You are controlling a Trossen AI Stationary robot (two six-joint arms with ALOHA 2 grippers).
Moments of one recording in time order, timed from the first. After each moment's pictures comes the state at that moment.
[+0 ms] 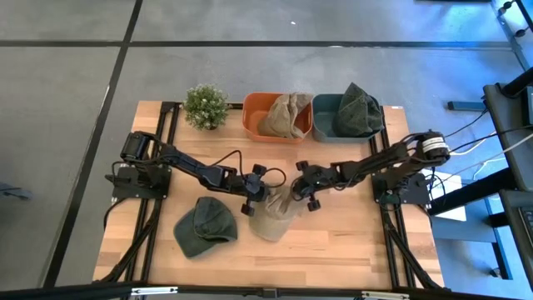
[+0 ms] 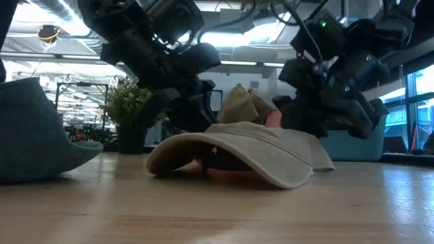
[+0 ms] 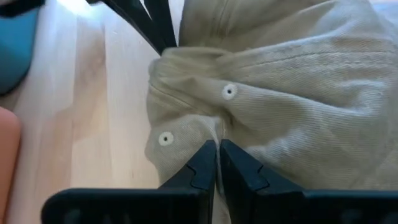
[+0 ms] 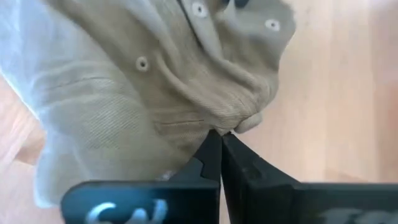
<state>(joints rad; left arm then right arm) -0.12 1.80 0.88 0.17 -0.18 0.33 0.06 1.61 0.59 0.24 0.03 -0.32</state>
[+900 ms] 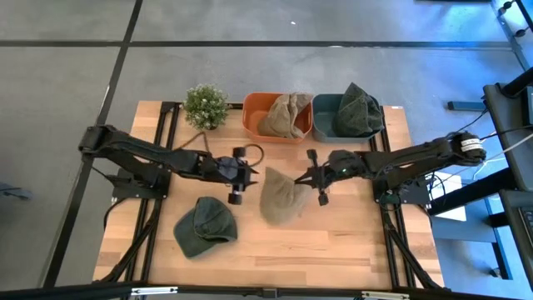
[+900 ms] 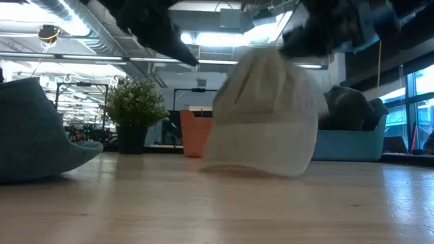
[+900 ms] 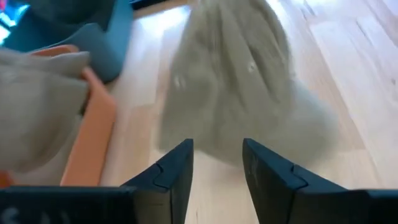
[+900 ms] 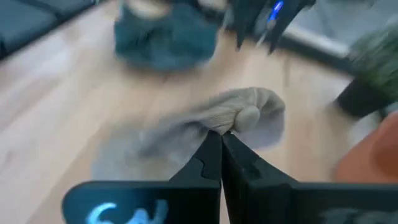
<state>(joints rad) -0.12 1.36 0.88 -0.16 -0.26 0.13 0.06 1.20 0.61 0.18 -0.05 -0.32</state>
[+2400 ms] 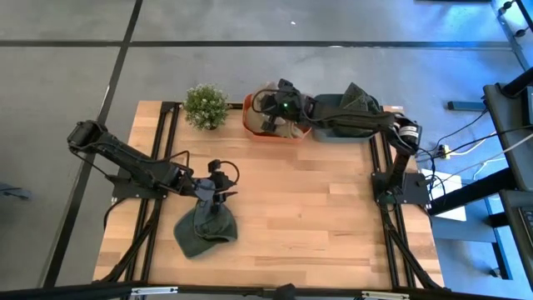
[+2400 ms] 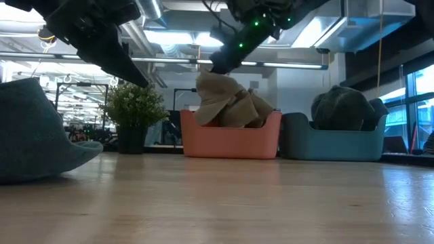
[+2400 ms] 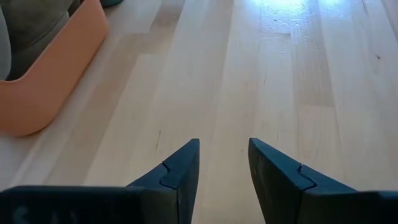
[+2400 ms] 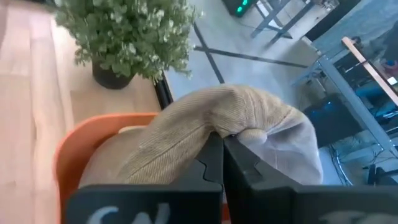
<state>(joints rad) -0.34 1.18 0.62 -0.18 -0.45 -0.29 -0.35 1.84 1.48 -0.10 0.34 -0.45</state>
